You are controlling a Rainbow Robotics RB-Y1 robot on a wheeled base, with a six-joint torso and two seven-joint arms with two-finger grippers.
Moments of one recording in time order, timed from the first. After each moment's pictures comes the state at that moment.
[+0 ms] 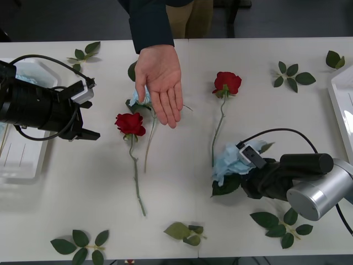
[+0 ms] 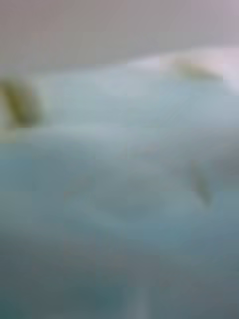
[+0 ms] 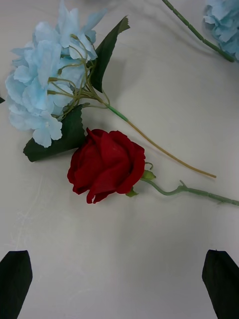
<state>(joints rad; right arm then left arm) -0.10 -0.72 0.50 -1.81 -0.60 0.87 1.73 -0.42 0.67 0.03 -1.59 1.22 1.43 -2.62</state>
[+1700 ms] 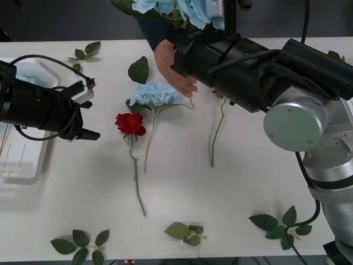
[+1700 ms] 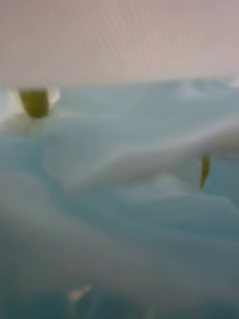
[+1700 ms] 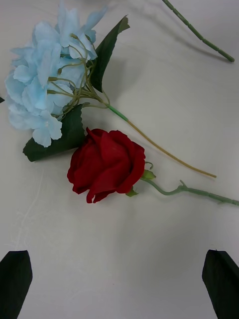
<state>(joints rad) -0.42 -0.33 0.28 -2.09 -0.81 0.64 1.65 -0.42 0.67 0.03 -1.59 1.21 1.43 -2.62</state>
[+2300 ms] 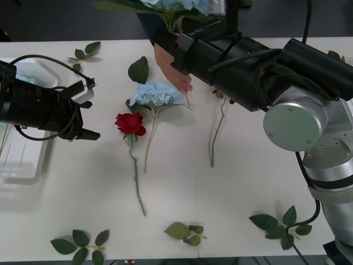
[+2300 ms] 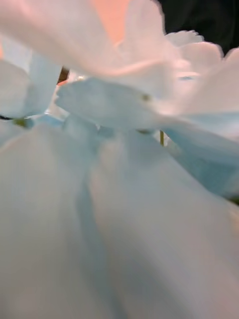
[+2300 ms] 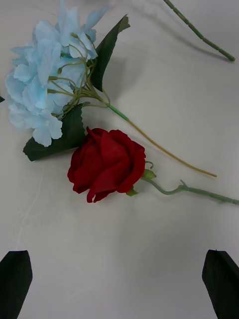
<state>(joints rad) -0.42 -0.33 0.28 -2.08 -0.81 0.62 1.65 -0.42 0.67 0.03 -1.59 1.21 1.43 -2.62</state>
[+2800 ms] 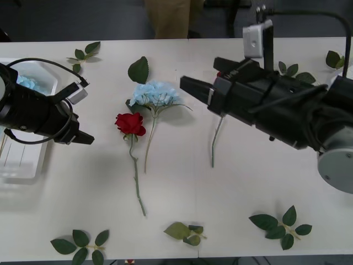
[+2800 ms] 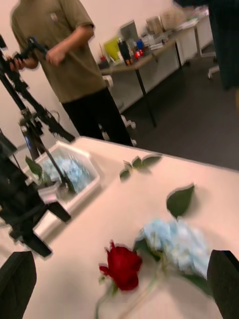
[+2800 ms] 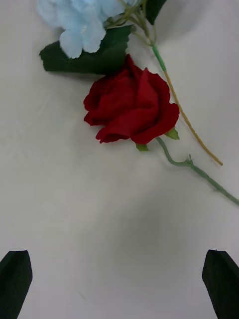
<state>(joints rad) -0.19 -0.68 0.27 -2.31 -0.93 0.62 1.52 -0.42 0.67 0.03 -1.59 1.07 1.52 -2.19</state>
